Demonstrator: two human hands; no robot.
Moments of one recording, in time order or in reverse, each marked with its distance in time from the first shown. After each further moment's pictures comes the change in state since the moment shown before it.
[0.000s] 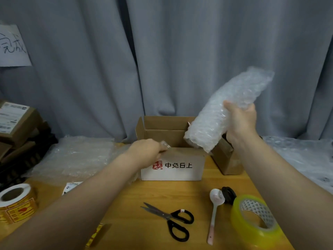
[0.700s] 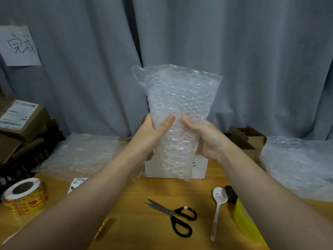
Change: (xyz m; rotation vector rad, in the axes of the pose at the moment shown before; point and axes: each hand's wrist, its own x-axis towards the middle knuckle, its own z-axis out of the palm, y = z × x) left_hand -0.033 0.027 -0.040 -1.563 0.425 -0.114; right_hand -0.054 0.026 0.026 -0.025 -0.751 0.410
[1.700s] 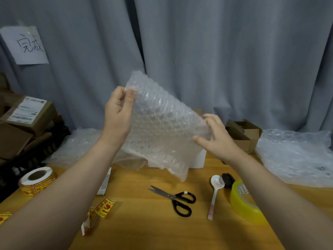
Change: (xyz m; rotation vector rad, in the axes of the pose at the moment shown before) left_hand -0.020 0.025 -0.044 0.251 0.427 0.517; right_hand -0.042 0.021 -0.037 -1.159 0.208 -0.354
